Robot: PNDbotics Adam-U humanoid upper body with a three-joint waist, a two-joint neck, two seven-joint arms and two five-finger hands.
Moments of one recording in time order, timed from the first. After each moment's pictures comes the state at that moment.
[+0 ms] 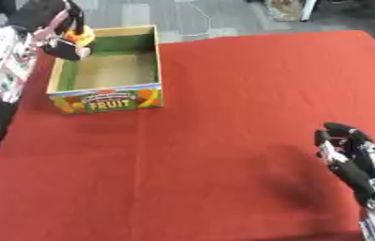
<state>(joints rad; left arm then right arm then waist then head) -0.97 0.38 -0.01 -0.99 -1.19 -0.10 -0.09 -0.19 -0.26 -0.03 -1.57 -0.06 -0.10 0.03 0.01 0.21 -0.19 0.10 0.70</state>
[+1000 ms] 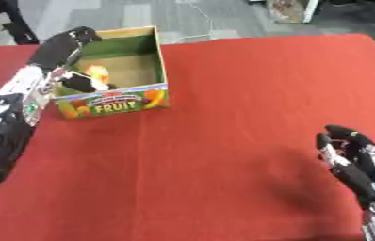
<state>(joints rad) -0.95 0.35 0.02 -0.85 -1.22 -0.22 0.14 -0.19 -0.26 -0.03 -1.57 -0.06 -0.10 0.04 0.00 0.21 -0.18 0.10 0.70</state>
